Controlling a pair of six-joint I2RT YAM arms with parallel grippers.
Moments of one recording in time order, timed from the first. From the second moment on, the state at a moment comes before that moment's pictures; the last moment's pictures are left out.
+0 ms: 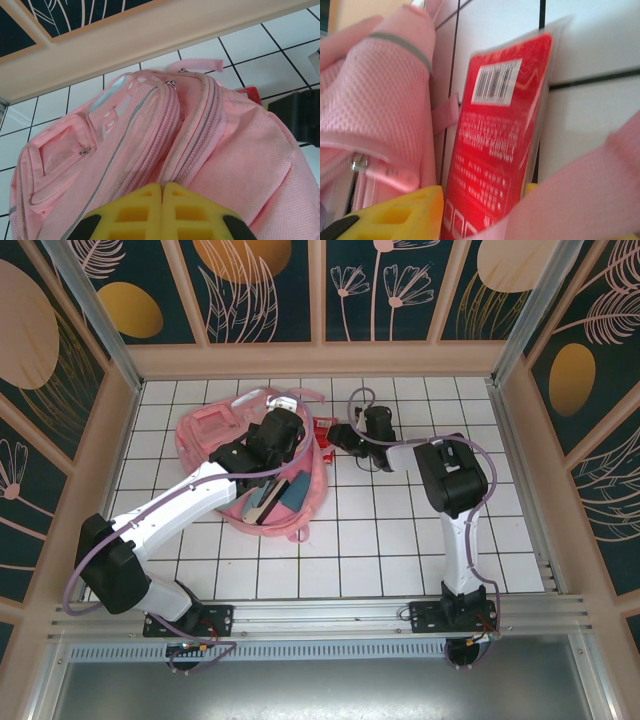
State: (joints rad) left arm -0.75 1.48 1.28 -0.49 -0.61 -0.20; right arm 0.40 2.16 1.22 0.38 -0.46 0.77
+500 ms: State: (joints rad) left arm -0.75 1.48 1.28 -0.49 -0.61 -0.20; right arm 0.41 2.00 1.23 0.08 -0.15 0.68
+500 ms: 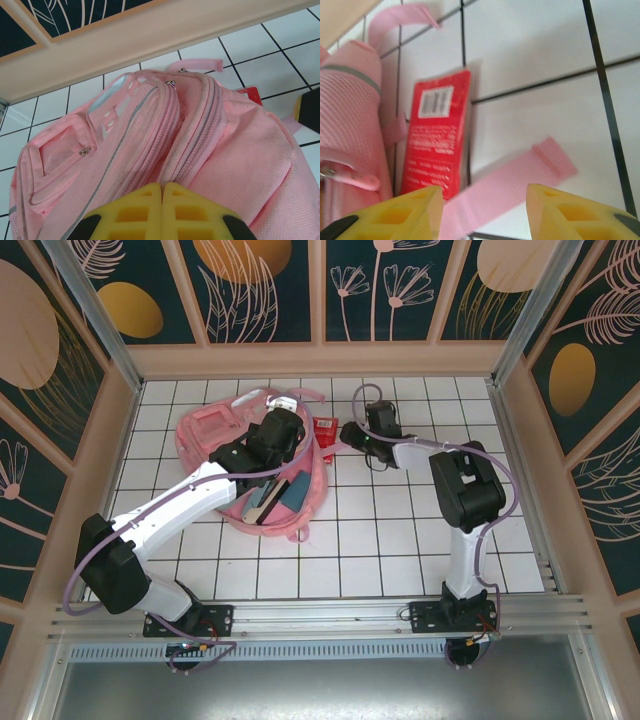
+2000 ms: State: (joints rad) left arm -0.75 1.48 1.28 -0.48 -0.61 -0.20; right arm 0.43 2.13 1.31 0.14 -0.31 0.74
